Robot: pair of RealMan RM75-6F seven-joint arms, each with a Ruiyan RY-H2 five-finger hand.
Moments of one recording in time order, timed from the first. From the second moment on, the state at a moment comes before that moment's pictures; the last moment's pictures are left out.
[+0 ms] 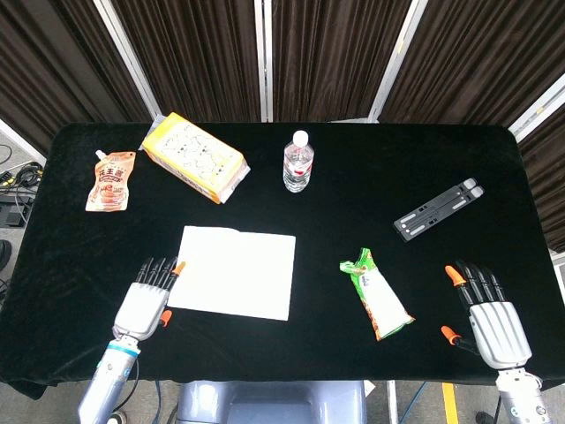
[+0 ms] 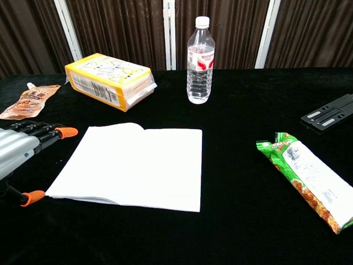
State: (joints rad) left arm -0.26 -1.60 -0.06 -1.63 1.38 1.22 0.78; right arm 0.08 -1.18 0.00 -1.63 -1.65 1.52 -0.08
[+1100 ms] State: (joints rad) left arm -0.34 -1.75 -0.06 -1.48 1.26 1.18 0.81; right arm 0.08 -1.19 0.00 -1.63 -1.66 1.52 -0.08
